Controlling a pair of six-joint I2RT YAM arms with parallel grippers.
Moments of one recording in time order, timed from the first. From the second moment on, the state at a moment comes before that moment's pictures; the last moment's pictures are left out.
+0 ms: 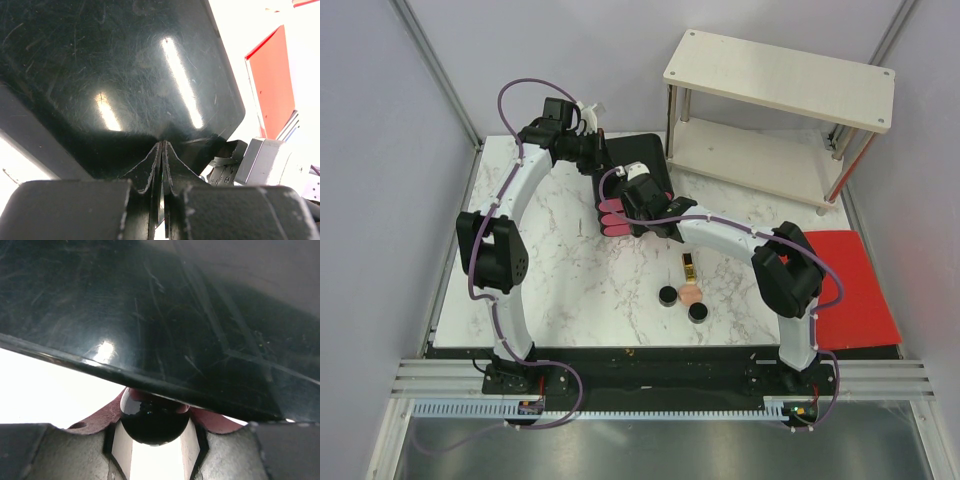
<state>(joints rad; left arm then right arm) -0.22 2.01 1.90 -0.78 0.61 -0.21 0.80 1.96 1.51 -0.29 0.25 0.28</state>
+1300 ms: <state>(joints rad) -0.22 2.01 1.91 -0.78 0.61 -0.21 0.78 1.85 1.47 -0.54 -0.03 0.19</state>
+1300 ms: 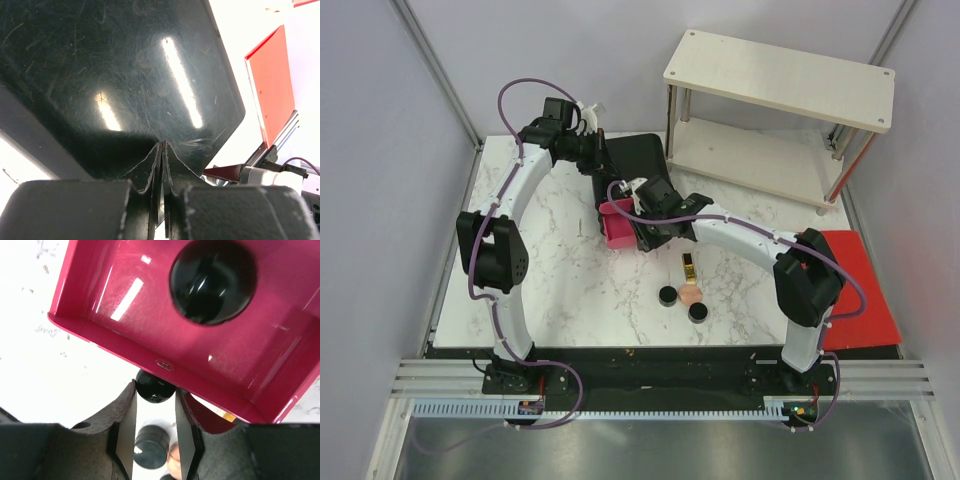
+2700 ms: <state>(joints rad) -0.22 2.03 1.93 -0.79 0.63 -0.21 0.80 1.59 1.20 -0.72 -0.08 0.10</state>
